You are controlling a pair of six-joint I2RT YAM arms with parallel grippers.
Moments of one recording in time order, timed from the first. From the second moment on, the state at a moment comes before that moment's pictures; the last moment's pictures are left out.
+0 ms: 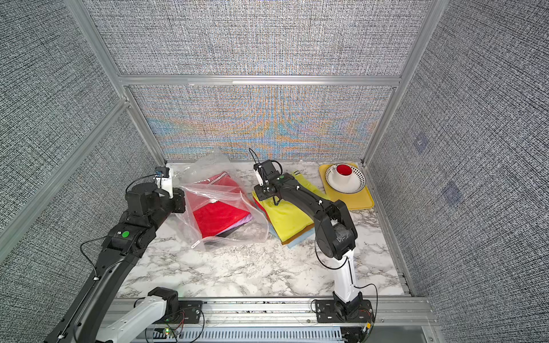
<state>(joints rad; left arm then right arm) -0.25 0.92 1.02 -0.52 -0.14 -0.06 0.61 2.04 1.72 -0.59 0.04 0.07</state>
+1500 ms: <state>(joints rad) -0.26 1.19 1.21 -0.47 0.29 0.01 0.91 1.58 1.20 -0.19 -0.18 0.29</state>
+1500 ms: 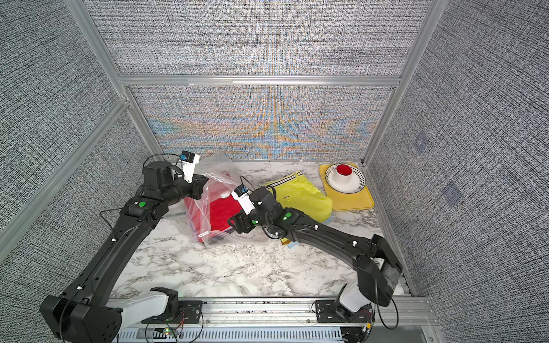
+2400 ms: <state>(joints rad) -0.32 1.18 1.18 -0.43 0.38 0.00 0.91 1.98 1.26 0.04 -0.14 0.78</state>
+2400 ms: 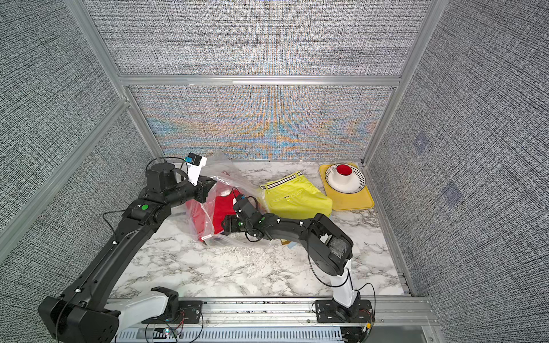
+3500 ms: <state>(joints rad) -0.32 1.20 1.16 -0.41 0.34 0.00 0.87 2.03 1.31 0.09 -0.19 0.84</state>
